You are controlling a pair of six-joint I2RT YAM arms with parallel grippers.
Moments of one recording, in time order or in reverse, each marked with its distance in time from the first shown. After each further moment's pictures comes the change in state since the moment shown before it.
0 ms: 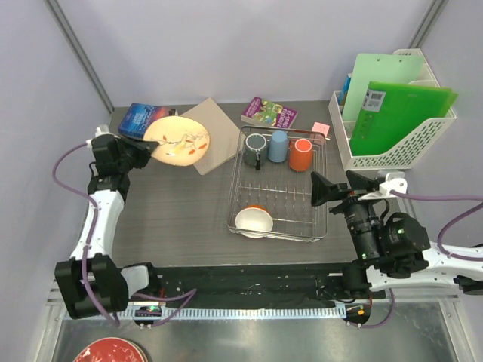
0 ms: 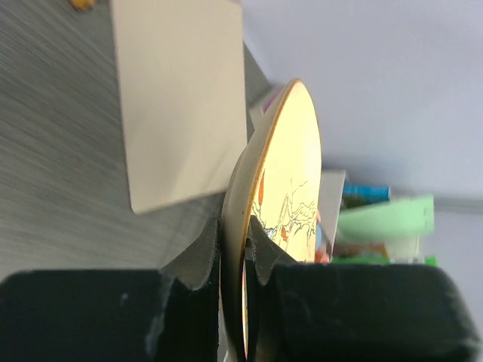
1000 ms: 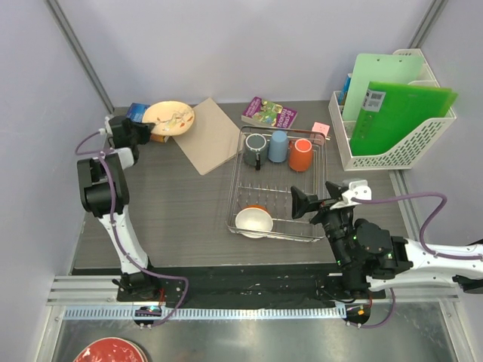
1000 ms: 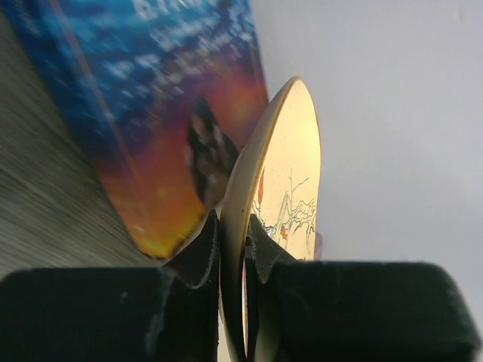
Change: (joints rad) left arm 0.075 0.920 0.402 0.530 -0.090 -0.161; right arm 0.000 0.069 -0.074 -0.254 -0.035 0.275
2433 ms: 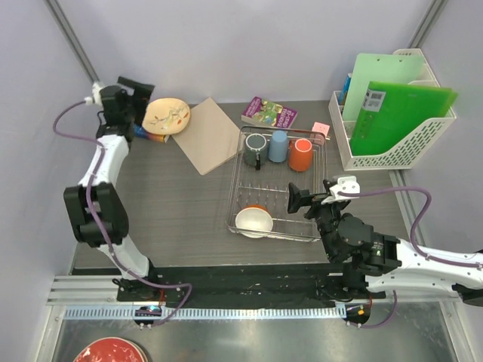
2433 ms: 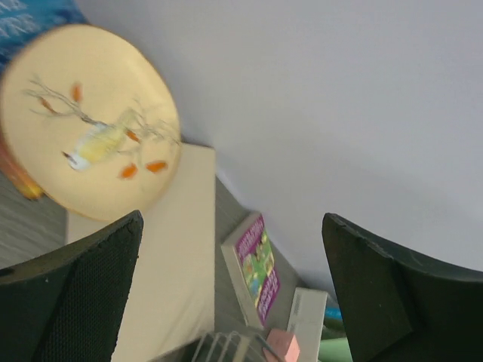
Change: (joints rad) left arm -0.031 -0.291 0.133 -0.356 -0.092 0.057; right arm -0.146 0.039 -0.031 -0.029 -0.072 0.061
